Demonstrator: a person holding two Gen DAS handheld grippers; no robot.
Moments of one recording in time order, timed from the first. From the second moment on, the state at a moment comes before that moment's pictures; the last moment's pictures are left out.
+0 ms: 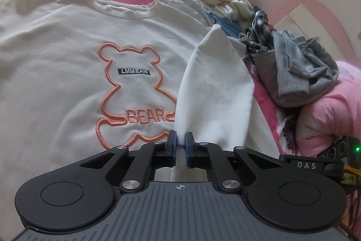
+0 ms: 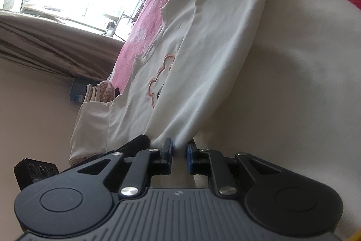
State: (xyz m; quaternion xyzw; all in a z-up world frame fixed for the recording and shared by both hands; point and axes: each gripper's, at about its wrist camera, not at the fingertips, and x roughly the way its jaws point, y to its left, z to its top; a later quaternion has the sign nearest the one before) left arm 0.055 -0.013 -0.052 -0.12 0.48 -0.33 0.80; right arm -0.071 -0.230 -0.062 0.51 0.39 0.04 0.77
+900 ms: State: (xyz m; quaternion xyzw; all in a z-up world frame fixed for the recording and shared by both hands) left arm 0.055 -0.001 -0.084 -0.09 0.52 -0.33 0.79; right arm -0.048 -0.270 -0.082 0.58 0.38 -0.01 0.72
